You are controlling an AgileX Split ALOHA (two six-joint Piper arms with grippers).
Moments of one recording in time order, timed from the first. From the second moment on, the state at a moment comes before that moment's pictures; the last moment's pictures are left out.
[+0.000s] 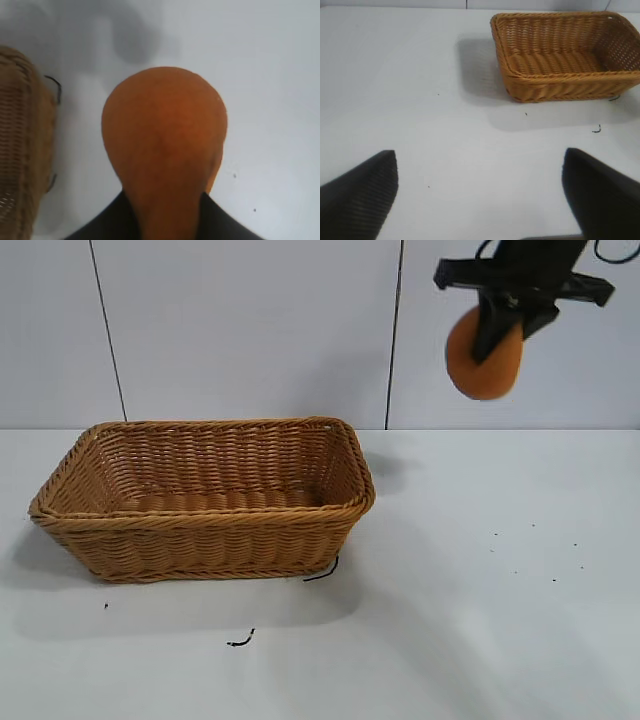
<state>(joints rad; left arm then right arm) -0.03 0.00 -0.50 -0.05 1.07 0.00 0.19 2.08 -1.99 0.13 1.16 0.03</state>
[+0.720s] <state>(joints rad) -0.03 0.00 -0.50 -0.05 1.07 0.00 0.62 2.24 -2.04 0.13 0.98 0.07</state>
